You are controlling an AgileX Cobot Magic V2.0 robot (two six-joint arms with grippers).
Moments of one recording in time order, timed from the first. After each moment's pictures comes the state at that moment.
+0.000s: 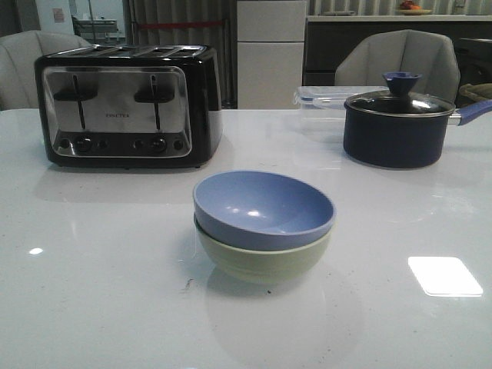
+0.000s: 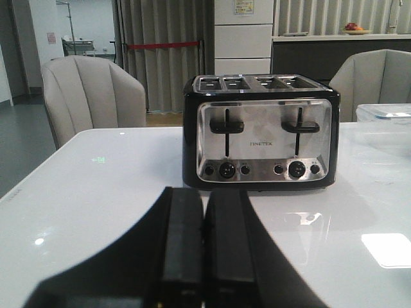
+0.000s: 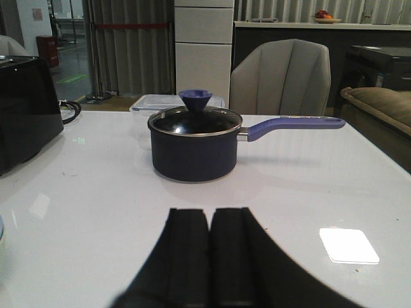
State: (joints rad) left arm -0.08 0.00 0.00 -0.10 0.04 0.13; right arm -0.02 -0.01 0.03 0.03 0.03 0.01
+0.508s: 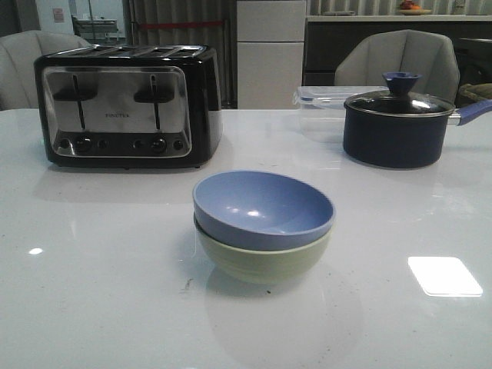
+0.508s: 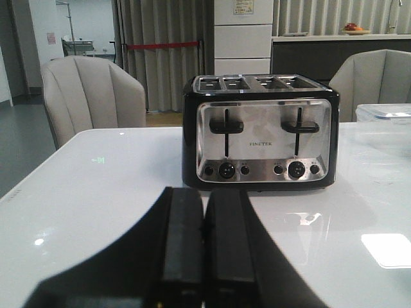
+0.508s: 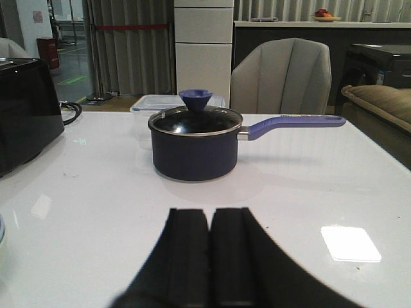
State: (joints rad) left arm -0.08 0.00 0.00 -0.10 0.04 0.13; right arm -0.02 -0.01 0.03 0.03 0.03 0.02
